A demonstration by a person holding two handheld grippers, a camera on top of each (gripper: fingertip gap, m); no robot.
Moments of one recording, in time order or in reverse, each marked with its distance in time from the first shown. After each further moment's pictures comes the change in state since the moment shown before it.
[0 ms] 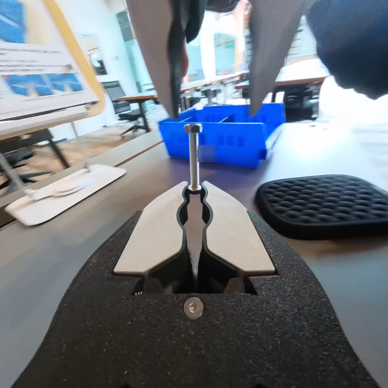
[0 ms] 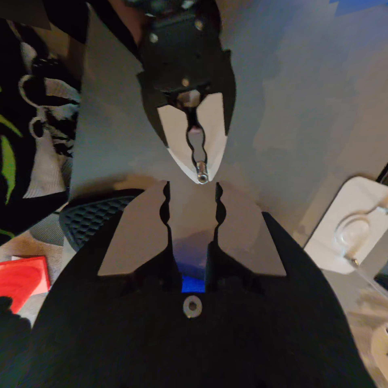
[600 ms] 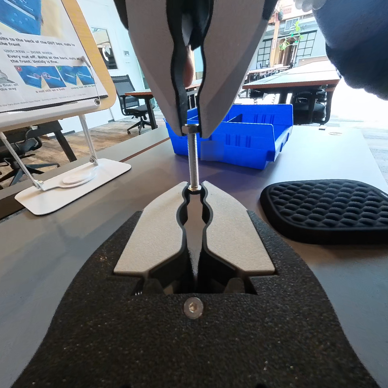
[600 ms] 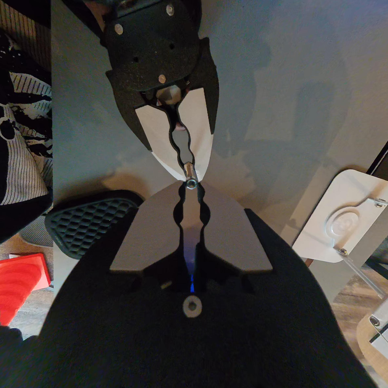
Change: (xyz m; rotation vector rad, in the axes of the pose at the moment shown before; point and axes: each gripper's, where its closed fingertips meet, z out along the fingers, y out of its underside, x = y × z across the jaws) left arm -0.009 0.002 0.000 -0.010 -0.039 -0.031; right arm 0.018 -0.003 0.011 -0.066 0.033 0.019
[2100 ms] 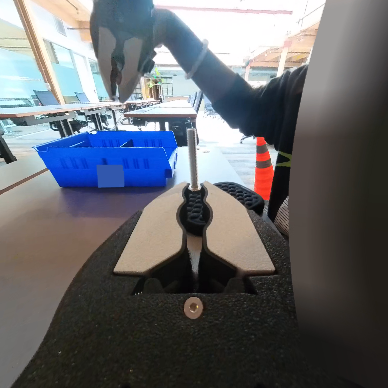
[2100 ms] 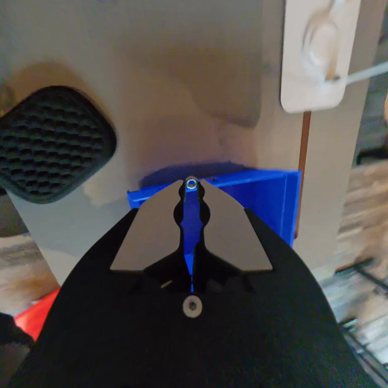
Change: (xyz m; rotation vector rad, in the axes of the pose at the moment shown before) left arm 0.068 -0.021 -0.025 0.130 0.614 -0.101; right arm -0.001 0.220 -0.076 -0.010 0.248 0.375
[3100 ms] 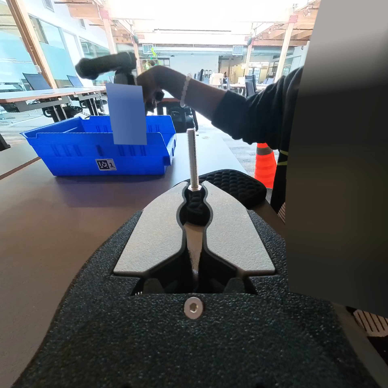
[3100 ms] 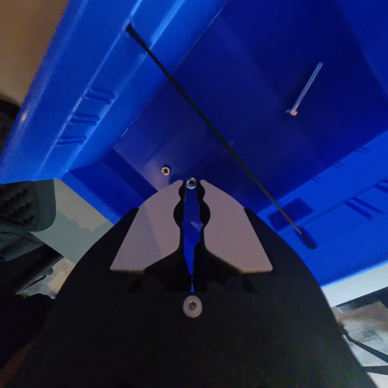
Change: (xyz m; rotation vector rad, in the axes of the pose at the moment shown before) left arm 0.005 0.016 0.004 -0.075 0.004 0.006; right arm 0.005 0.164 0.096 -0.125 -0.219 0.721
